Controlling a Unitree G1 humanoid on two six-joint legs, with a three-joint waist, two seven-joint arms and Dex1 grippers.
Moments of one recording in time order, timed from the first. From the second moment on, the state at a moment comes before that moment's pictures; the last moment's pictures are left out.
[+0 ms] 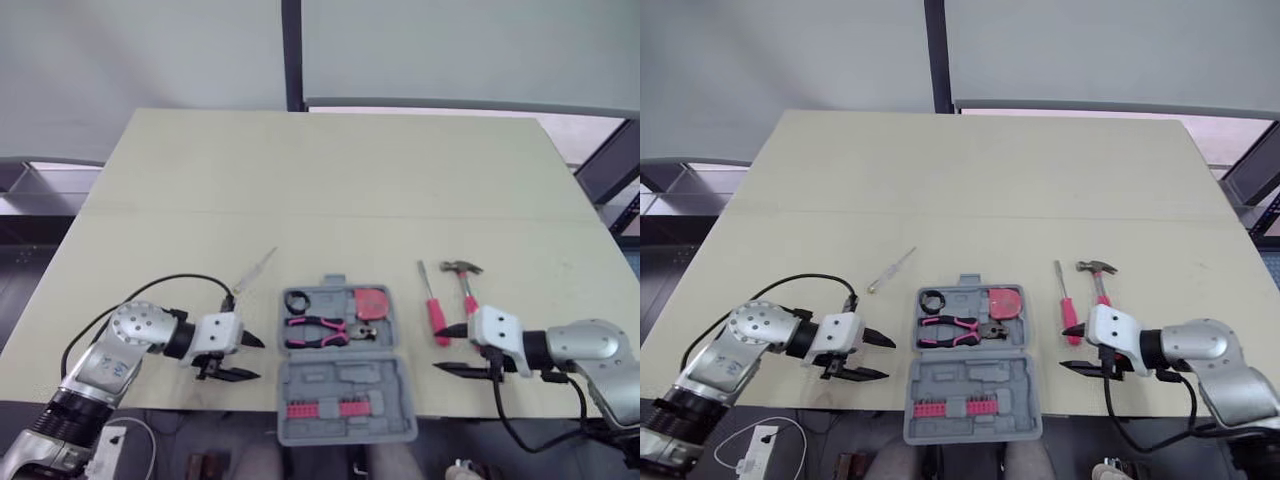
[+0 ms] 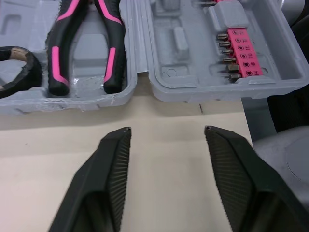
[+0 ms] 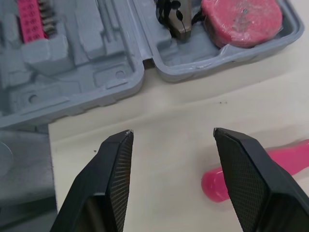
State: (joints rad) left arm -0.23 0.79 -0.22 0.05 -0.11 -0.02 -1.26; right arm -0.05 -0.90 0.05 -0.10 0.16 0.11 1.18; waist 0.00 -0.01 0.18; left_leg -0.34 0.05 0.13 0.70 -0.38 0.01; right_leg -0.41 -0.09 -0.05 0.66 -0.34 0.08
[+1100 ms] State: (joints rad) left arm -0.43 0.58 -0.31 0.24 0.04 0.04 -1.09; right arm -0.22 -0.69 0.19 0.05 0.03 0.17 1.05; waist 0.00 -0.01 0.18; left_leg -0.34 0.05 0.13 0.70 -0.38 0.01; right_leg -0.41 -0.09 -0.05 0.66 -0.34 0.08
